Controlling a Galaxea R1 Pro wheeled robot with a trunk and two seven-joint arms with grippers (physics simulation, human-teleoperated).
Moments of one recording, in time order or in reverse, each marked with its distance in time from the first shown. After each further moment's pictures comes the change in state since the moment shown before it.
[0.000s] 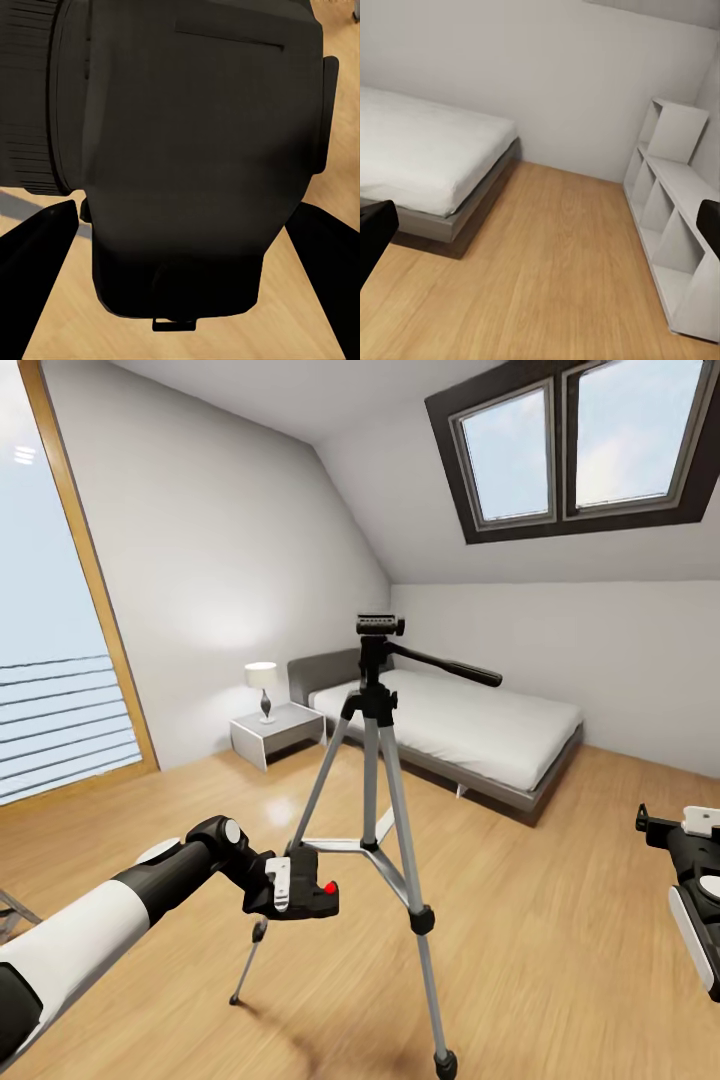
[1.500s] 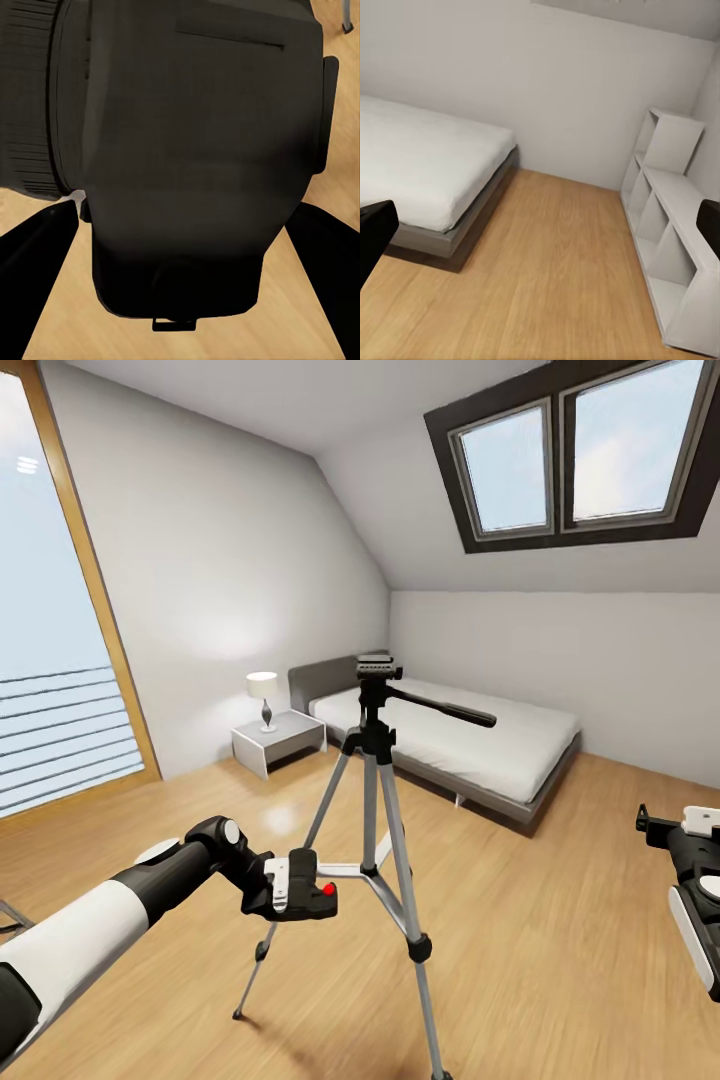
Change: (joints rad) left arm 0.000 0.004 -0.002 0.002 -0.002 0.000 -0.005; right arm 0.000 0.000 0.000 0.000 0.000 0.000 -0.001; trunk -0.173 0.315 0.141
